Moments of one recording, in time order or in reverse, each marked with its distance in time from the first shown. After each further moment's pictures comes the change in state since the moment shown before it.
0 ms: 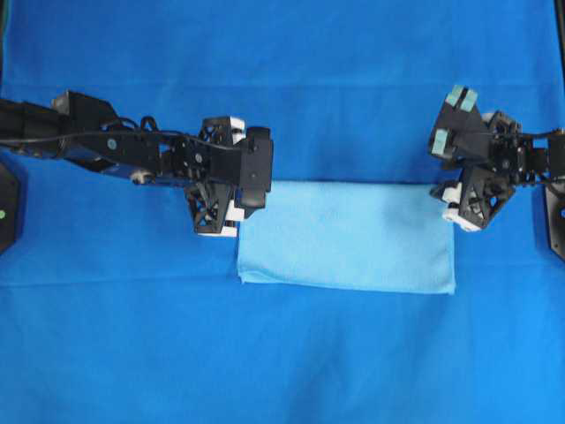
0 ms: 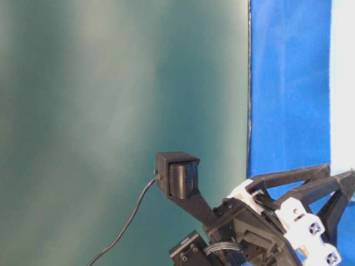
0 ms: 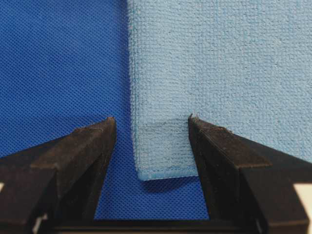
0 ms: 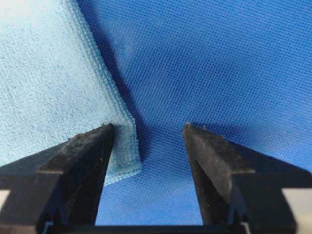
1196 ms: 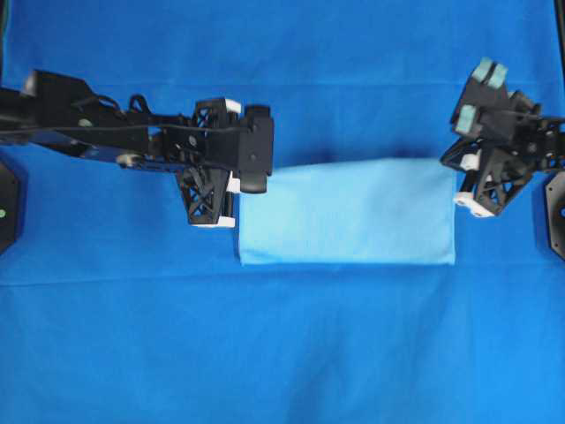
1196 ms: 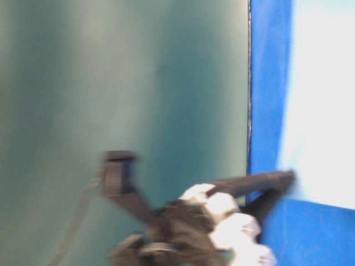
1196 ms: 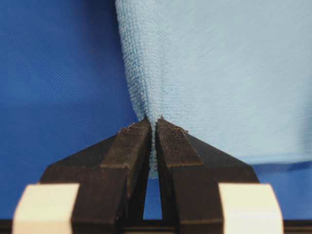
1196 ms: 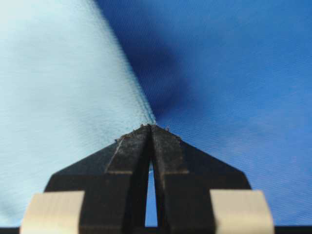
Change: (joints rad) left arm -0.003 -0.172 -0.071 0.000 0.250 -0.029; right arm 0.000 -0.250 -0.052 0.000 0.190 -0.002
